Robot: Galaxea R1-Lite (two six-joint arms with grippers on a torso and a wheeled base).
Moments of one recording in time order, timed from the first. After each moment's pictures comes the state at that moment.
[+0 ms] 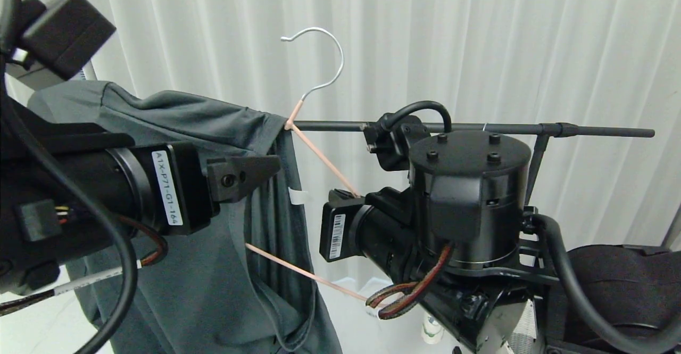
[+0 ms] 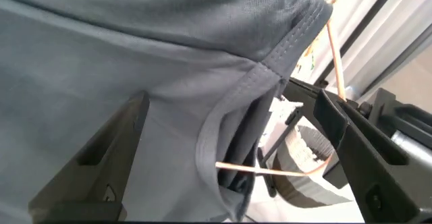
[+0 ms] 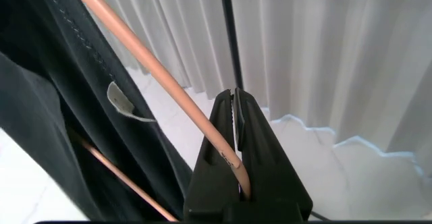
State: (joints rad) left arm -0.92 1.26 -1.16 0.32 0.55 -0.39; right arm 1.18 1.82 -1.14 -0.53 -0.48 0.40
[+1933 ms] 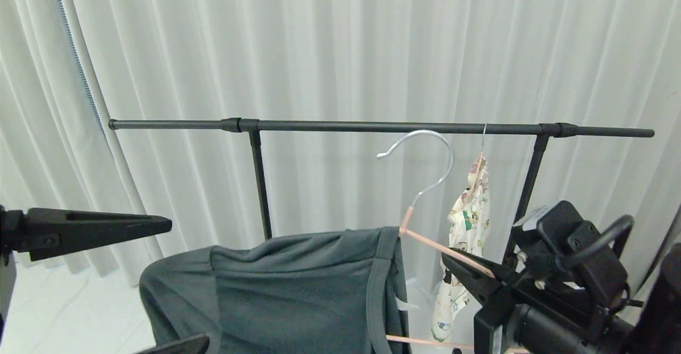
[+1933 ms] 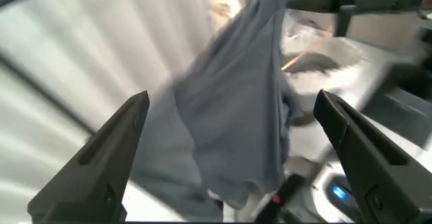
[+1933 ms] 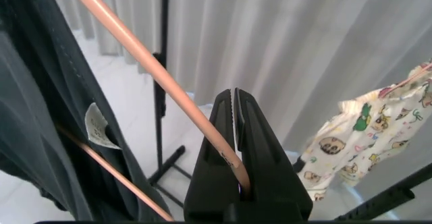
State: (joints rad) left arm -0.93 0.99 -1.01 0.41 0.02 0.07; right arm 1.17 1.45 -0.48 -0.79 -0.50 0.06
